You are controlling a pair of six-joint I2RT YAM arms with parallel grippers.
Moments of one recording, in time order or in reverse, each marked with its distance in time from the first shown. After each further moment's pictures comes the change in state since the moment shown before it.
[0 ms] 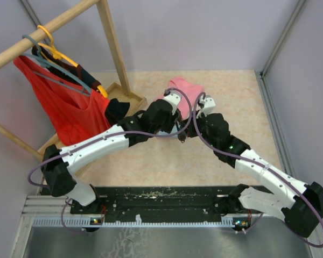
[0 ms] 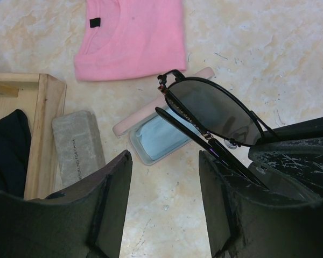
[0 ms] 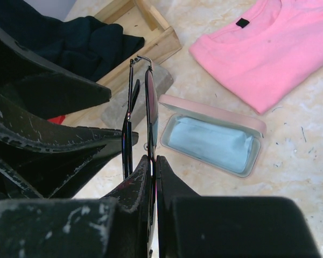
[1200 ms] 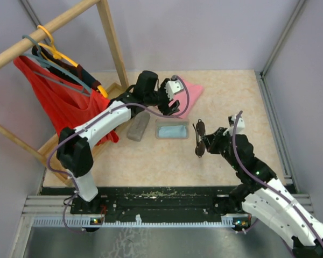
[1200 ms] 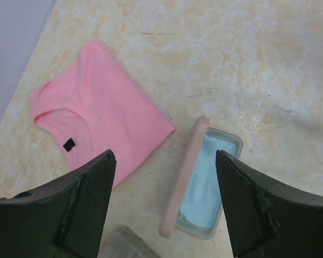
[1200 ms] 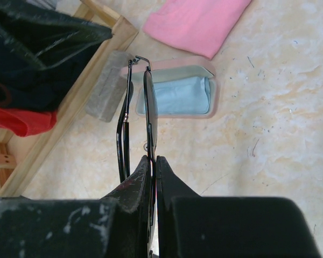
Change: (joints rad) left arm 0.316 0.195 0.127 0.183 0.801 0.565; right arm -0.077 -0.436 -0.166 -0.325 0.100 0.235
